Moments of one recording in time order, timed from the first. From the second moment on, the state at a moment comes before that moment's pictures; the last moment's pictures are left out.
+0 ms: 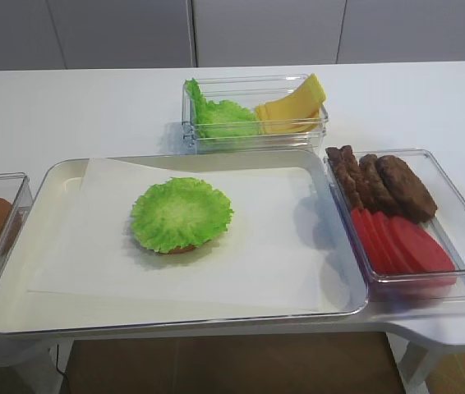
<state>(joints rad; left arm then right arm) 0.07 -0.02 -0.49 -0.09 1.18 -0.01 -0.04 1.09 -0.99 0.15 0.98 0.00</state>
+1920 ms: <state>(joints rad) 0.07 -0.02 -0.49 -0.09 1.18 -0.01 -0.04 0.05 -0.71 0.19 1.28 -0.09</state>
